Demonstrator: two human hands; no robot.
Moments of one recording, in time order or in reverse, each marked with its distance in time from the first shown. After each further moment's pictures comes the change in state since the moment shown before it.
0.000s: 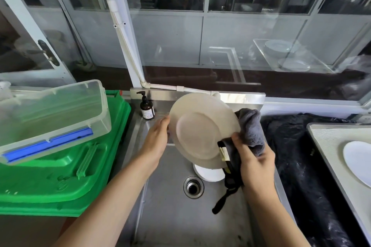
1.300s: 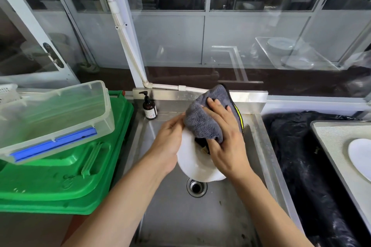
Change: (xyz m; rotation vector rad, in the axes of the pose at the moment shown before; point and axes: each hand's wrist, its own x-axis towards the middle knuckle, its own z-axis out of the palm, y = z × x) left_hand -0.039 0.024 0.025 -0.362 -0.187 0.009; right_hand 0.034 0.005 0.037 -0.636 -0.364 -0.722
